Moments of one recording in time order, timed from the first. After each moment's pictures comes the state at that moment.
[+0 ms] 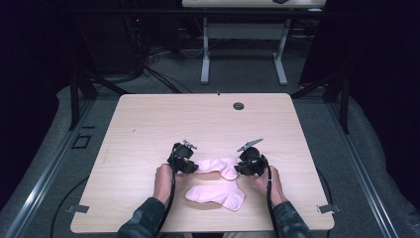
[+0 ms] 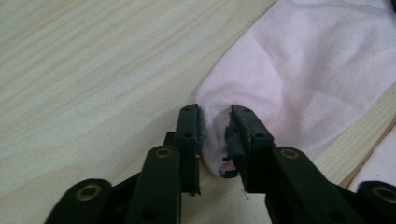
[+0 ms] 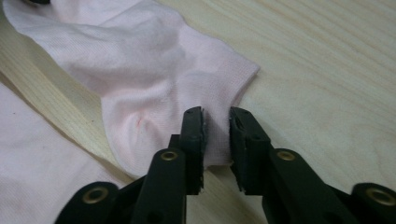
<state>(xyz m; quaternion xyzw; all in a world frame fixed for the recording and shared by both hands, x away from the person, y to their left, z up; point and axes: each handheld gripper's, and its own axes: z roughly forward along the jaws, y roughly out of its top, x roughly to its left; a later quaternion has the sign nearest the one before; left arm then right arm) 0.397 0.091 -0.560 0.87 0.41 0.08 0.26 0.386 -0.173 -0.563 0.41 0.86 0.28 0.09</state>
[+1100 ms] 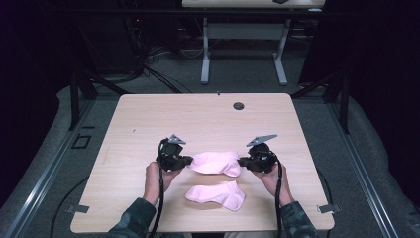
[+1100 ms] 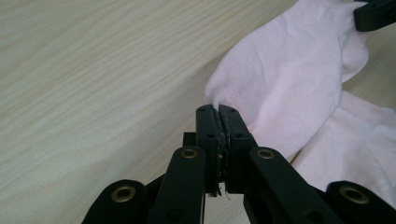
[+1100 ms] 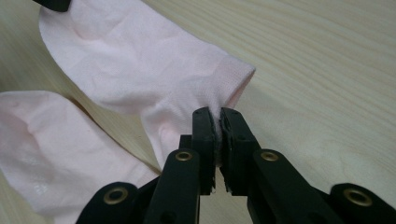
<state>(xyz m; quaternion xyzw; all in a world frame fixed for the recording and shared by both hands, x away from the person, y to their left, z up) 0.377 0.119 -0.513 0.84 0.40 0.08 0.35 0.373 -0.192 -0.521 0.40 0.85 0.34 0.08</state>
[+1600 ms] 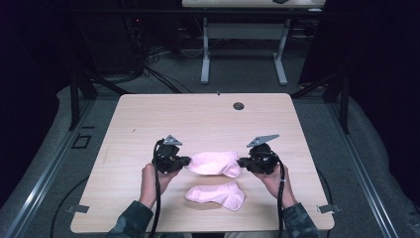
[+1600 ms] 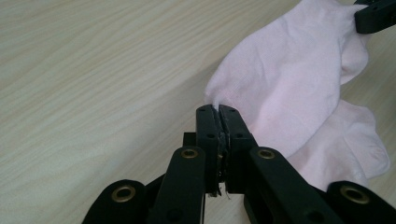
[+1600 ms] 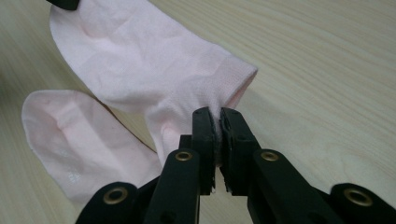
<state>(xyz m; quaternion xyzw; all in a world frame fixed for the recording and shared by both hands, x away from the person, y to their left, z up) 0.364 0.126 -0.504 0.84 0.40 0.08 0.37 0.359 -0.189 -0.505 0.39 0.85 0.35 0.08</state>
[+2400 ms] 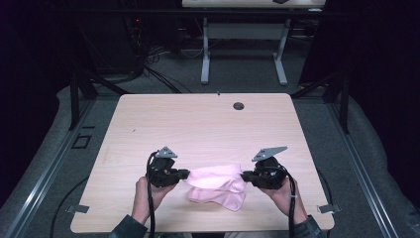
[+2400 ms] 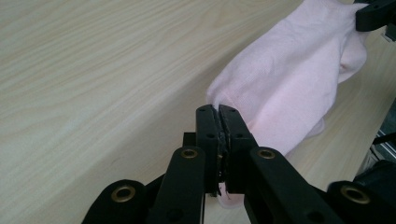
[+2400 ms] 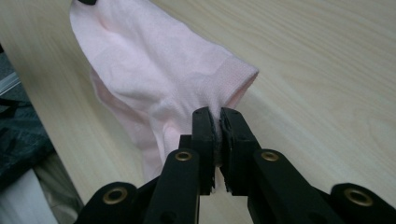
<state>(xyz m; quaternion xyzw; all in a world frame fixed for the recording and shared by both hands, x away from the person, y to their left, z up) 0.318 0.135 -0.498 0.84 0.39 0.04 0.38 0.306 -0.195 -0.485 0.36 0.86 0.35 0.07</state>
